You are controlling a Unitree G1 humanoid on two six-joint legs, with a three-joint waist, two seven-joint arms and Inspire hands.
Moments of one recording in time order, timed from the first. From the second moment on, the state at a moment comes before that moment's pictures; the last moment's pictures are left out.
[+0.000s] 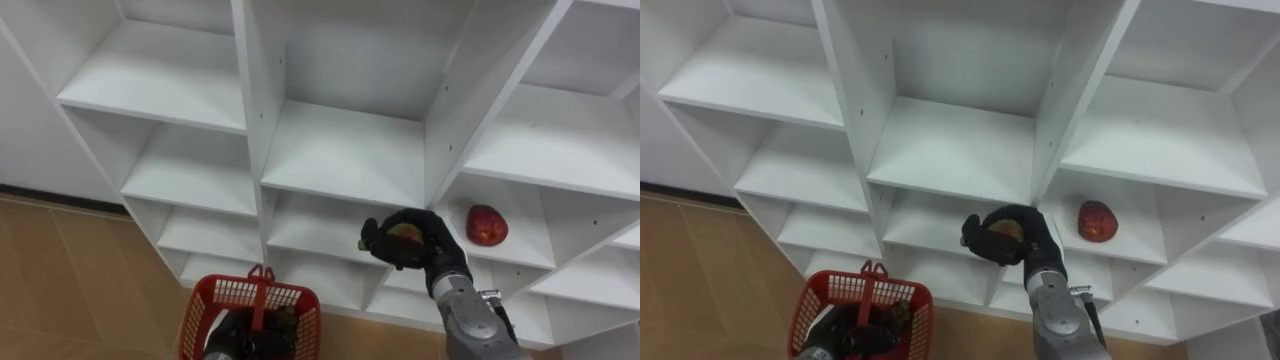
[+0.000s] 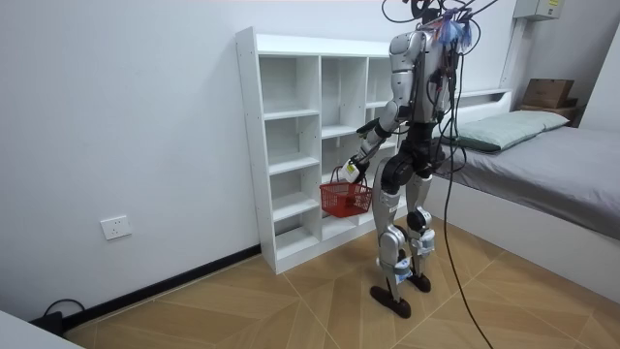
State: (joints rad) left arm 0.05 0.12 -0.30 0.71 -0.20 0.12 0.10; right arm 0.01 -0.20 0.33 0.35 0.22 0.05 -0.21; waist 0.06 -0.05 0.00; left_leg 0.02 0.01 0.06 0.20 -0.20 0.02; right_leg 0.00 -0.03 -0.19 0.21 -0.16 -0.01
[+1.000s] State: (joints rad) left arm 0.05 0.13 -0.30 0.71 -0.20 0.10 0.08; right arm 0.12 -0.19 0.33 0.35 0.23 0.05 -0.06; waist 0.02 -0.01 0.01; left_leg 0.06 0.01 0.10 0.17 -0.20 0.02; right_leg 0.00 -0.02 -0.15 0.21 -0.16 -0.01
